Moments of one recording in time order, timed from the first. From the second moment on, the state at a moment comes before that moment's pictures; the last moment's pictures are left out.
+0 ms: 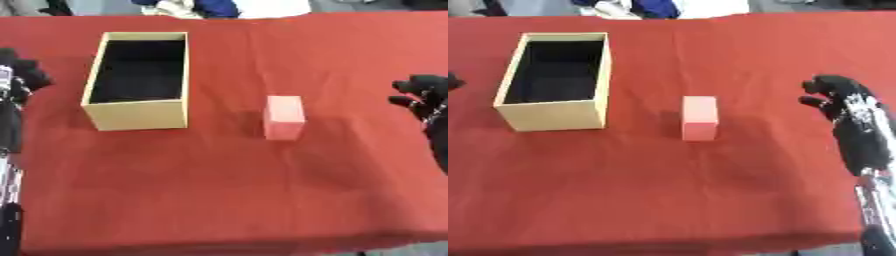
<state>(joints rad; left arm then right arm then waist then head) -0.16 0.26 0.30 -1.78 0.16 0.02 0.01 -0.25 -0.26 -0.02 -1.69 -0.28 -0.18 0.23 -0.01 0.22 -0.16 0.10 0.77</state>
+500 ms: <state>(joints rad) -0.16 0.26 0.30 -1.78 0.16 0.02 0.00 -0.25 -0.26 -0.02 -1.69 -0.28 -0.18 0.23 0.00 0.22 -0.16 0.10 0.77</state>
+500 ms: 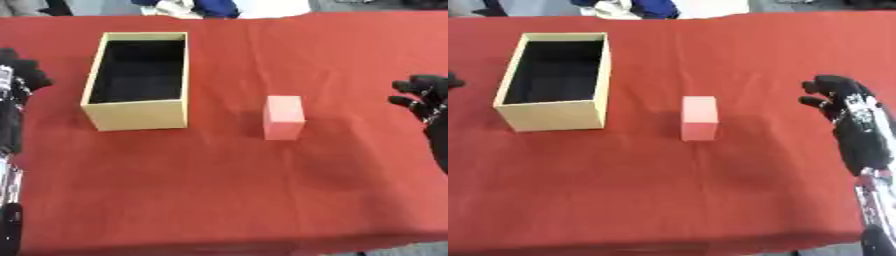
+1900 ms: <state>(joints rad) -0.16 0.26 0.29 -1.78 0.16 0.03 -0.02 -0.50 -0.64 0.17 -1.69 -0.20 -0.39 0.45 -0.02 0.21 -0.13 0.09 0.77</state>
